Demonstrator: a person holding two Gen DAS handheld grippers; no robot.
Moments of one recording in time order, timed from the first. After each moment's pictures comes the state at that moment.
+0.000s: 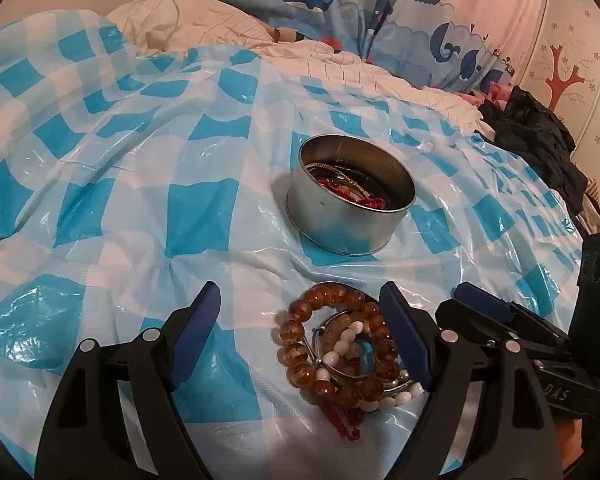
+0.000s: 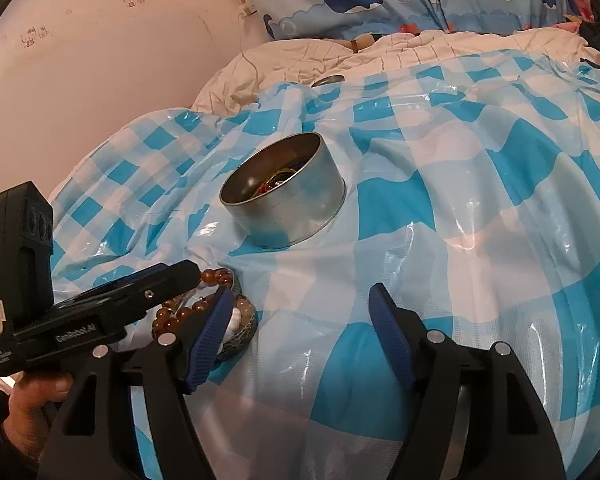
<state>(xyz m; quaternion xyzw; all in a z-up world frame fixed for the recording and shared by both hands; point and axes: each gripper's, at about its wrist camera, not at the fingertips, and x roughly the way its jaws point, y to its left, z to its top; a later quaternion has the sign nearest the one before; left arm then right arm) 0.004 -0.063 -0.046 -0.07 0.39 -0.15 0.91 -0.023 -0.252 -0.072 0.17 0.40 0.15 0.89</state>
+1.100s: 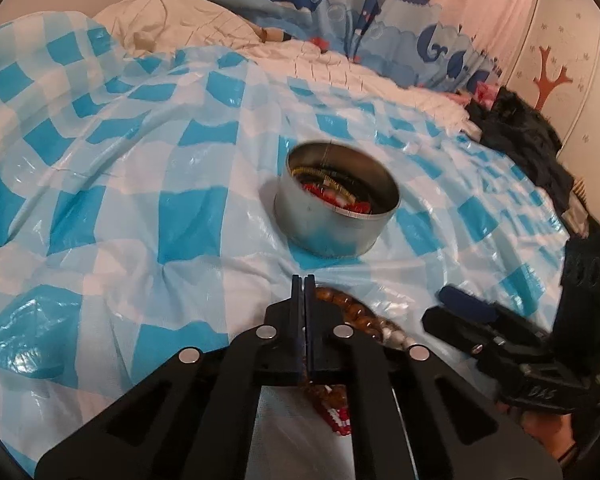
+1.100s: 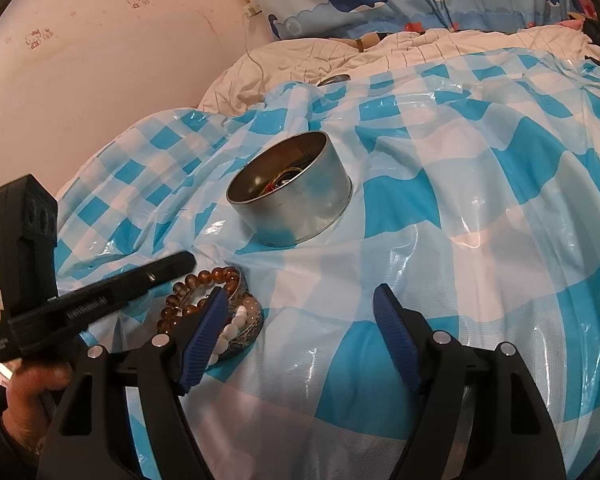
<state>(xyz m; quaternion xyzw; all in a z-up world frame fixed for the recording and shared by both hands) 0.005 -0.057 -0.037 -0.08 0.38 -0.18 0.90 -0.024 -0.250 -0.072 0.17 0.39 0.16 0.89</state>
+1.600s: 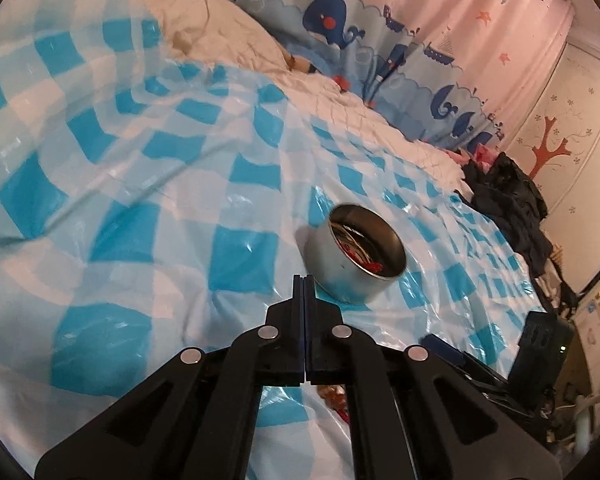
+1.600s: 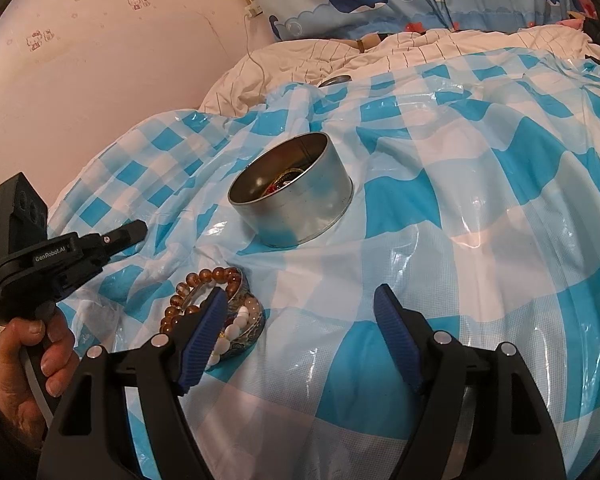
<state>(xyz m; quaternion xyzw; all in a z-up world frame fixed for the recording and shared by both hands) 0.010 0.004 -0.020 -0.18 0.36 -0.18 0.90 -0.025 -0.251 -0.072 0.17 0.39 0.16 0.89</state>
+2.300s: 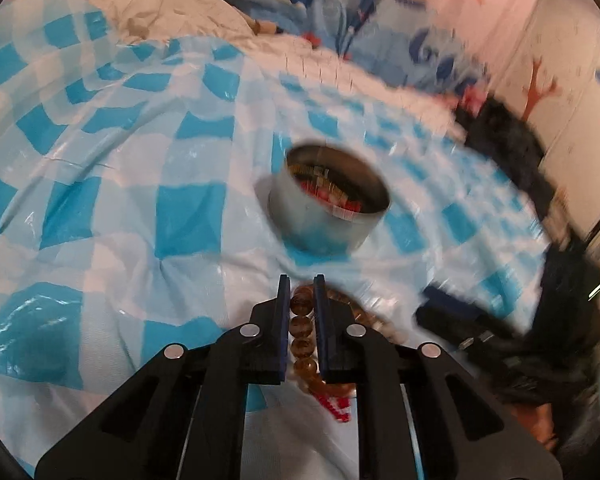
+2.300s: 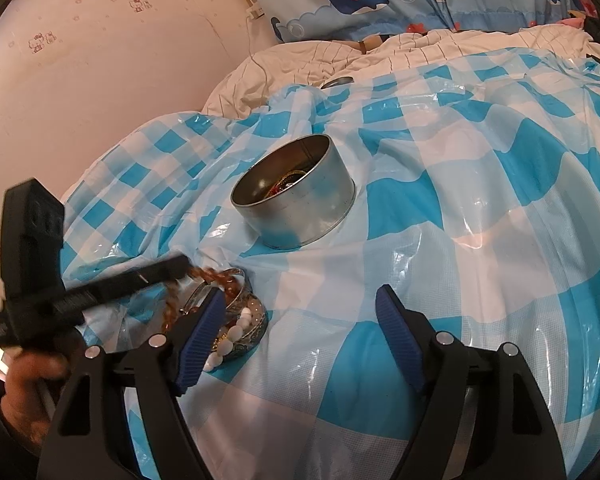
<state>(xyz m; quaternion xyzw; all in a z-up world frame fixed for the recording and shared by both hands) 0.009 -0.034 -0.033 -0.13 0.39 -0.21 0.89 -0.026 -0.250 -0.070 0.17 0.39 0.17 0.89</state>
